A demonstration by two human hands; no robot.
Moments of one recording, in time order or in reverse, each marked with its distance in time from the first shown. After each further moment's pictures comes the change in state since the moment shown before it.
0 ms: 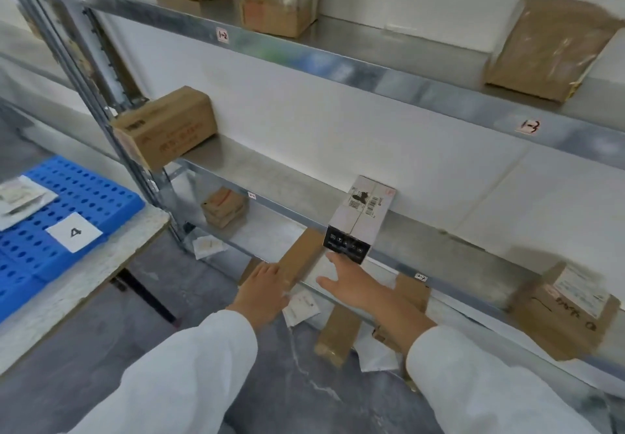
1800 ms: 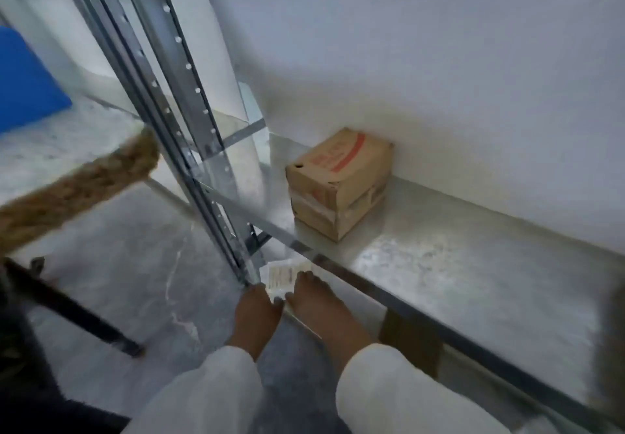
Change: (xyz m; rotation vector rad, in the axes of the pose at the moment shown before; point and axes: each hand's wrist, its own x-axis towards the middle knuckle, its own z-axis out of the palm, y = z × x) left_hand 0.393 -0.568 0.392 -0.459 0.299 -0.612; right_hand 0.733 -0.033 0.490 -0.167 0.037 -0.076
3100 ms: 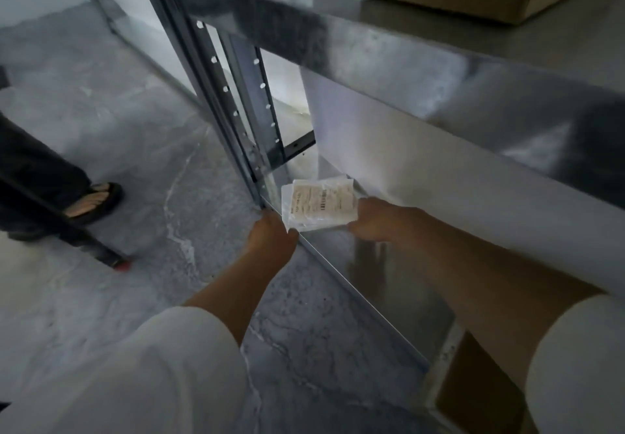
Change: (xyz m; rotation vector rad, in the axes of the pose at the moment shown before) left_hand 0.132 -0.112 0.125 0.084 0.035 -0.142; right_hand 0.179 0.089 0.088 -0.256 -0.187 -0.105
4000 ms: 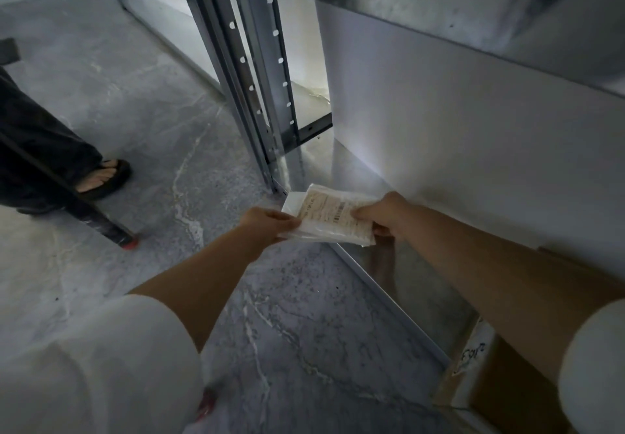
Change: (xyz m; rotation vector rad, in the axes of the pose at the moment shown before) left_hand 0.010 -0.041 -0.010 -0.821 -0.218 -0.290; right_hand 0.027 0.001 0.039 0.899 0.004 0.246
